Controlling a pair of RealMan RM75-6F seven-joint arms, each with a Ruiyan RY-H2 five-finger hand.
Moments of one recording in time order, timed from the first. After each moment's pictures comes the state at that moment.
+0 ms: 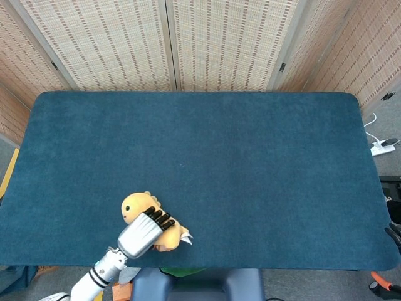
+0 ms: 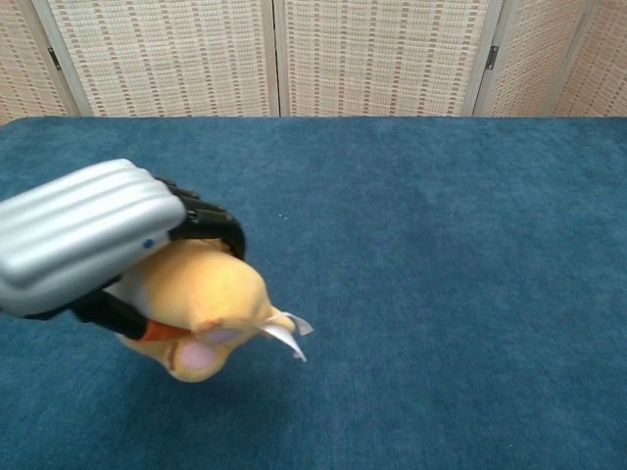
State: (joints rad) left arm -0.51 -1.49 0.08 -1.72 1.75 1.27 0.58; right arm -0.18 -1.30 -0.13 -0.83 -1.64 1.77 0.79
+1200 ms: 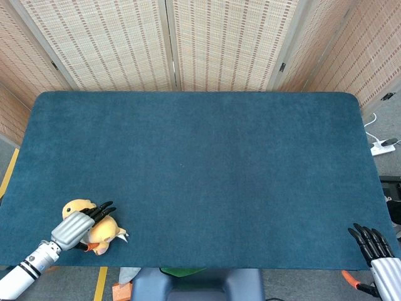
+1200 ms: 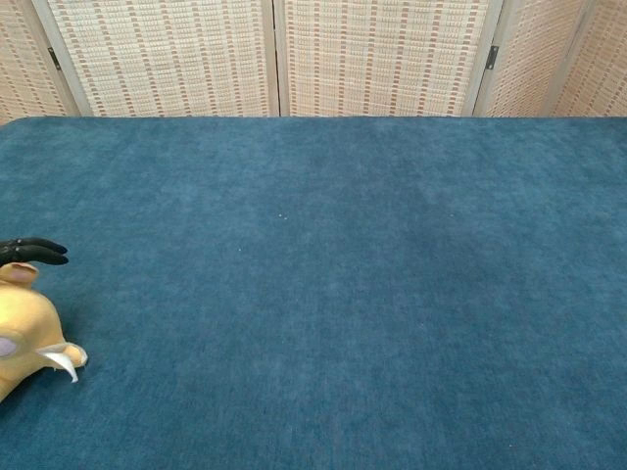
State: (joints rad) left arm -0.47 -1.18 0.23 -1.42 1.74 1.17 -0.22; right arm -0.16 -1.20 -0.15 -1.29 -1.76 1.73 0.30
